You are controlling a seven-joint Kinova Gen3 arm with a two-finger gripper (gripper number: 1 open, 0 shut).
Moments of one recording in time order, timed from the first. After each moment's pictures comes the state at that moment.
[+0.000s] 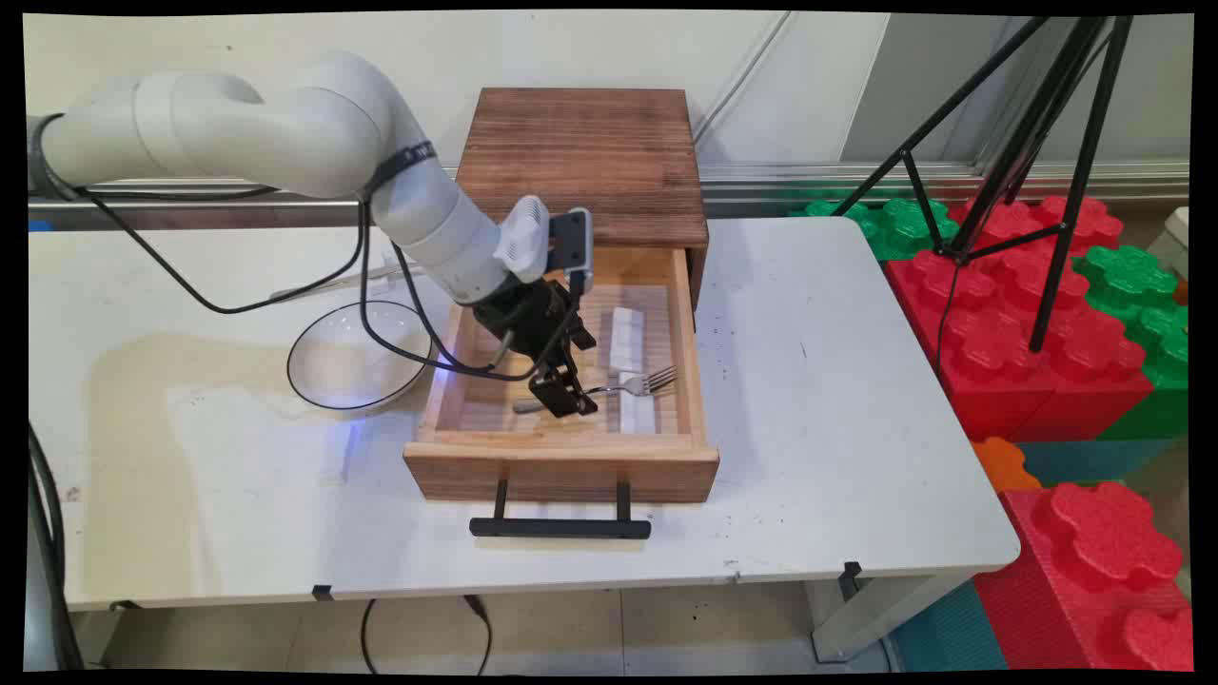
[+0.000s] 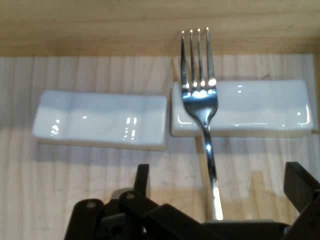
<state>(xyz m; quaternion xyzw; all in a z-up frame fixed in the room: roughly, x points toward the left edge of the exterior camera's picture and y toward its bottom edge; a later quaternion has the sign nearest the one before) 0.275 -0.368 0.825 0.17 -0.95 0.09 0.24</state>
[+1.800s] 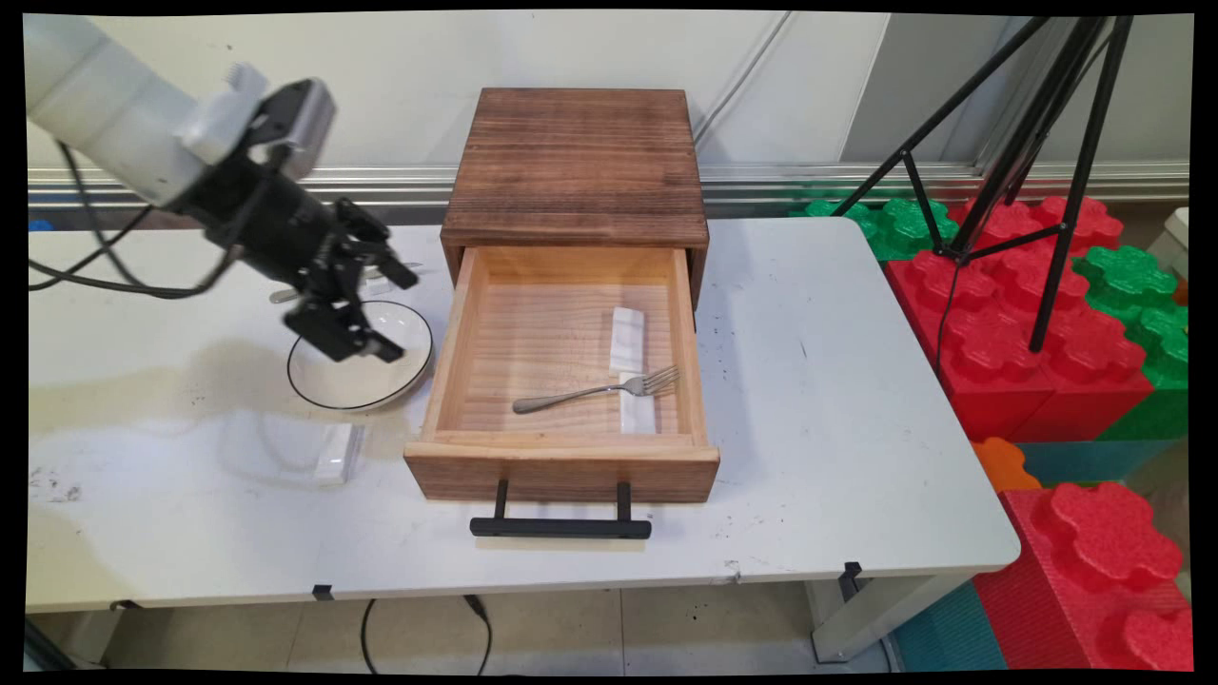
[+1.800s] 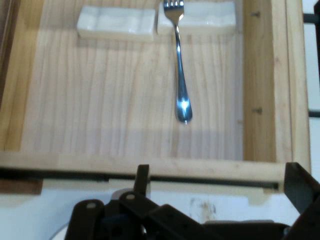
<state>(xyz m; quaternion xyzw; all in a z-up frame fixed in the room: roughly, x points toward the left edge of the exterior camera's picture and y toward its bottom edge) 0.436 -0.267 0.950 0.19 -0.94 0.10 0.26</state>
